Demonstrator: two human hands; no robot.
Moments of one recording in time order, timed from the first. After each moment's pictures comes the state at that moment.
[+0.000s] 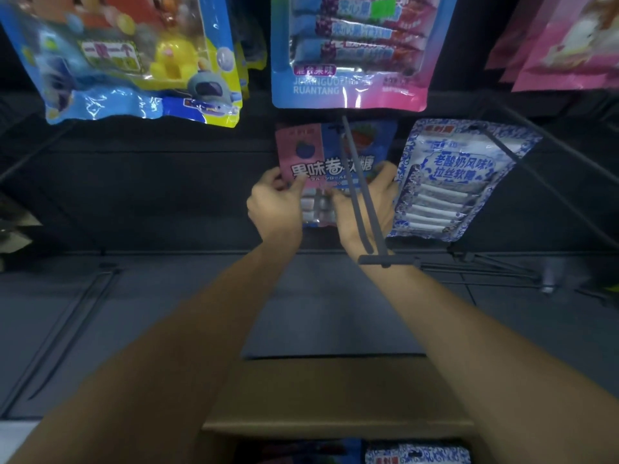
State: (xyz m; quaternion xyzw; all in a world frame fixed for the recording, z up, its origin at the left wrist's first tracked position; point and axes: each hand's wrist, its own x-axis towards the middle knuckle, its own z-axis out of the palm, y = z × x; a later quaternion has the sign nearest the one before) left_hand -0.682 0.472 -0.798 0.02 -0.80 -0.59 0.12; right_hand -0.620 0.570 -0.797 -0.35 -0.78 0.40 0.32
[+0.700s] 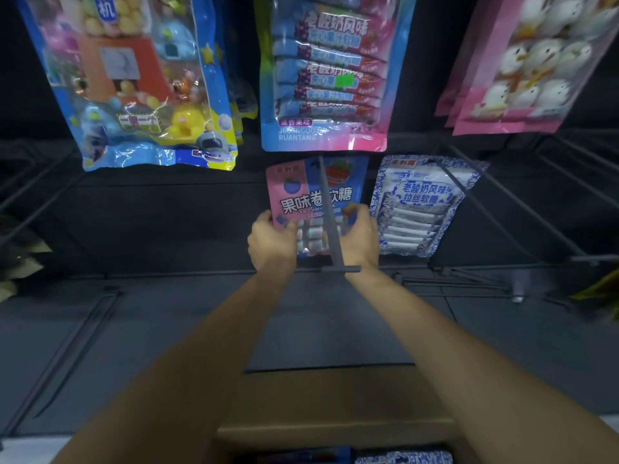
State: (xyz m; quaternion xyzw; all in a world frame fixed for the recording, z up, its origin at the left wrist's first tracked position) left_hand -0.644 0.462 -0.782 0.02 -0.84 -0.54 0.02; right_hand -0.579 0.580 -0.788 -0.32 -0.80 0.44 0.24
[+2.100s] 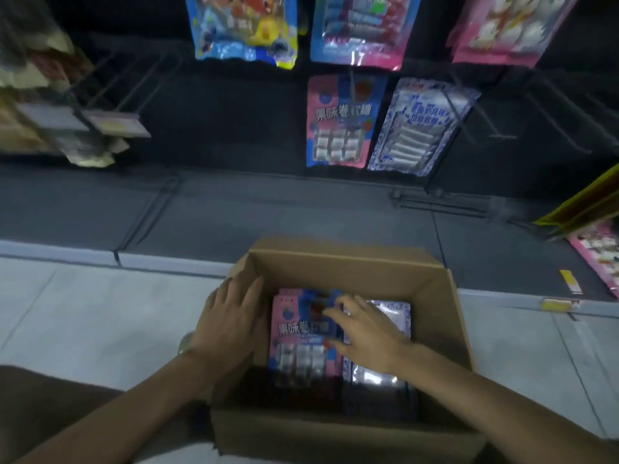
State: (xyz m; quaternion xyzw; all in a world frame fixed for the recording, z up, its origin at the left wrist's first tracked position) left_hand -0.328 0.179 -0.825 -0.27 -0.95 -0.04 -0.12; right_hand -0.231 0.456 -0.849 0.09 -0.98 0.12 -0.12
